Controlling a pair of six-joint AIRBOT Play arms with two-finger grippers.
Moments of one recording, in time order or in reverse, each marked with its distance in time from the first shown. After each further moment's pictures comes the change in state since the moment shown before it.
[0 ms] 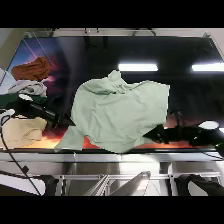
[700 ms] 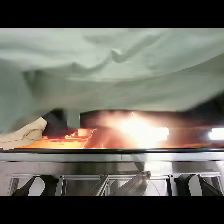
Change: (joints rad) left arm 0.416 0.838 0.760 -0.825 -0.195 0.014; right arm -0.575 0.449 1.151 0.182 0.199 0.016
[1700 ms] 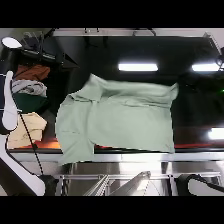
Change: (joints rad) left arm -0.539 -1.162 0.296 0.705 0.334 -0.058; right arm 0.383 -0.740 -0.472 -0.356 -0.594 -0.151
